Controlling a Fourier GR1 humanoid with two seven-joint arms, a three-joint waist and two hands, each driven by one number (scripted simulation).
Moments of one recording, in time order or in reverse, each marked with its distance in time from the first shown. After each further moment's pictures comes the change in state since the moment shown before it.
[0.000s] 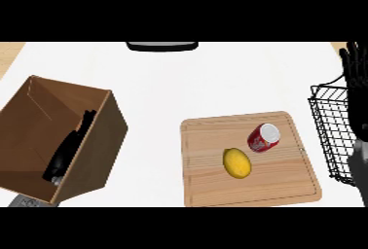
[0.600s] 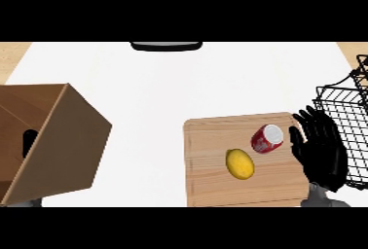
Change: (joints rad) left arm 0.092 -0.007 0.184 -0.038 0.181 -0.049 -0.024; right arm 0.286 0.356 -0.062 0.125 -0.350 0.067 -0.263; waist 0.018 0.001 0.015
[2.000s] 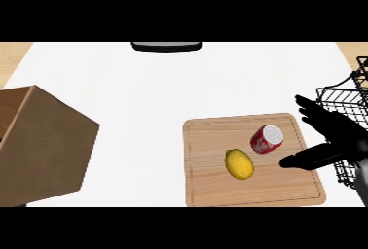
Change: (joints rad) left arm 0.057 -0.004 0.109 -0.009 0.035 -0.103 -0.060; right arm -0.177 -0.519 0.251 -0.190 0.282 0.181 1.101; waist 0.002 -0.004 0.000
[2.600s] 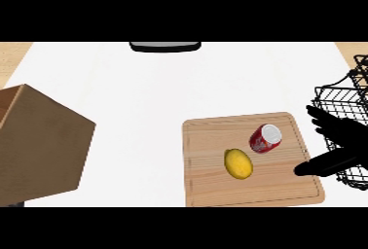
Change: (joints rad) left arm -0.003 -0.017 0.045 0.023 -0.019 -0.035 0.002; right arm 0.037 -0.040 -0.051 0.005 -0.021 0.106 0.124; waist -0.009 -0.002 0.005
